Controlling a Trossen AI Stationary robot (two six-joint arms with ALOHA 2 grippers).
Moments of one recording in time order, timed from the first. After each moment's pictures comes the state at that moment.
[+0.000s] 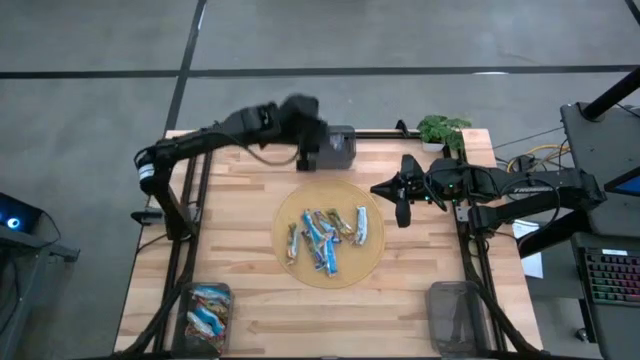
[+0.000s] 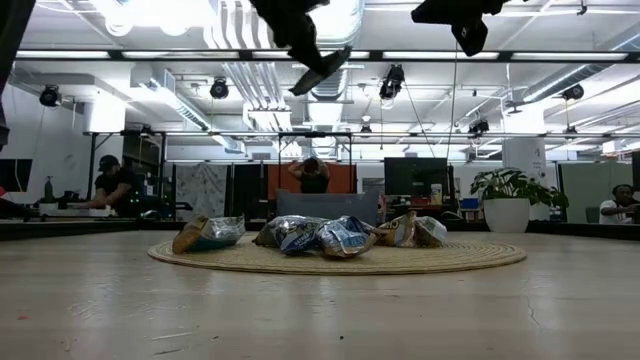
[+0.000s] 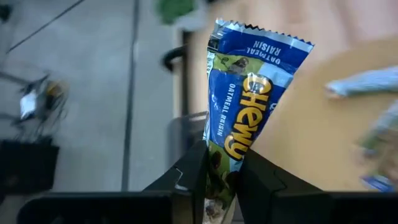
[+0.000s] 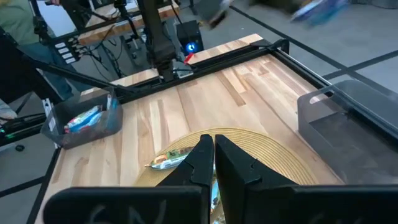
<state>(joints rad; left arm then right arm) 0.34 1.70 1.81 -0.79 -0.15 0.60 0.00 0.96 0.86 -0.23 0.13 0.34</state>
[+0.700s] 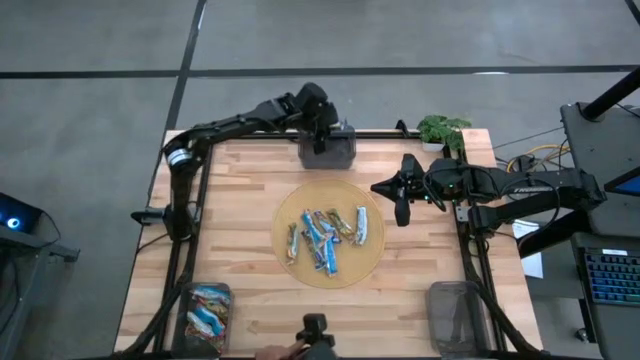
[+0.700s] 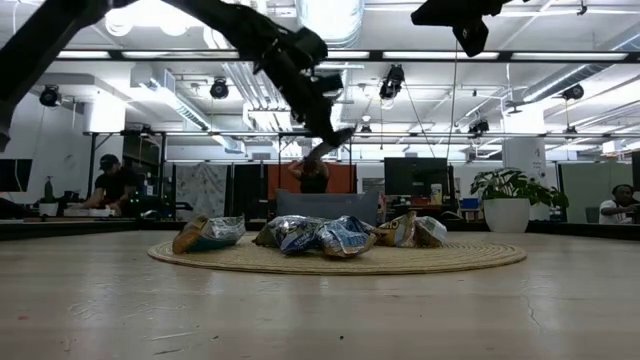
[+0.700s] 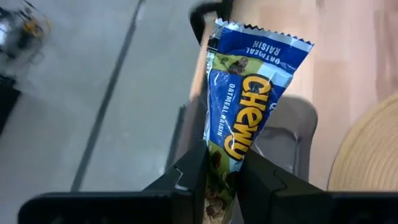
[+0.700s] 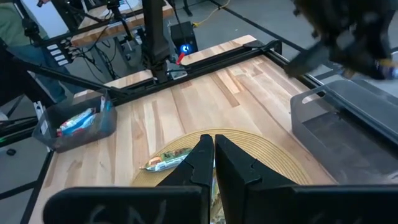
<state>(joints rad) 0.55 1.94 1.76 -0.53 -0.01 0.46 0.00 0.96 0.86 -0.23 0.16 0.34</state>
